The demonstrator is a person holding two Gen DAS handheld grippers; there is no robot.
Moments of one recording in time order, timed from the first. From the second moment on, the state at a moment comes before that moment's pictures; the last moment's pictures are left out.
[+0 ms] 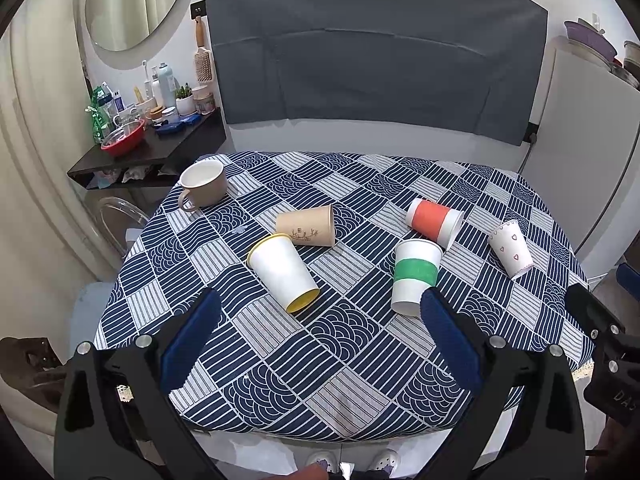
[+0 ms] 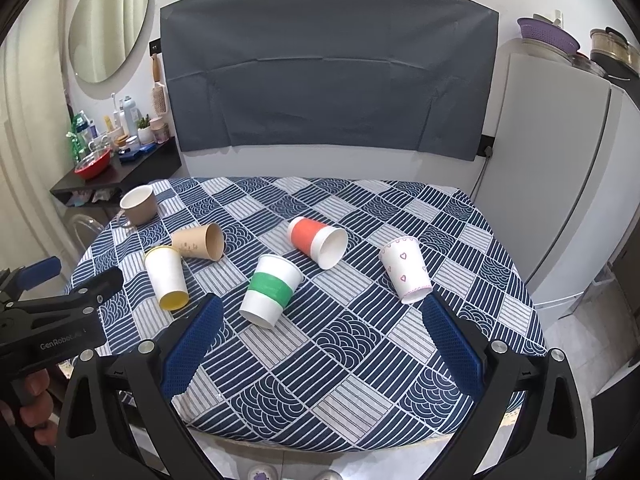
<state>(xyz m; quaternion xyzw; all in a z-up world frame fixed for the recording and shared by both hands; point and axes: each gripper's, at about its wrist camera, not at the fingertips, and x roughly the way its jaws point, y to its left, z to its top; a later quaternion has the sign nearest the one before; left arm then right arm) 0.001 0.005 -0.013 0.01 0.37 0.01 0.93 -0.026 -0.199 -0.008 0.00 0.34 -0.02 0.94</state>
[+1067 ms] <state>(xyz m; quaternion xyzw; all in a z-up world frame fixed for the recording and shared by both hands) 0.057 0.075 -0.080 0.00 0.47 0.01 0.88 0.046 -0.172 -0.078 0.03 0.45 0.02 0.89</state>
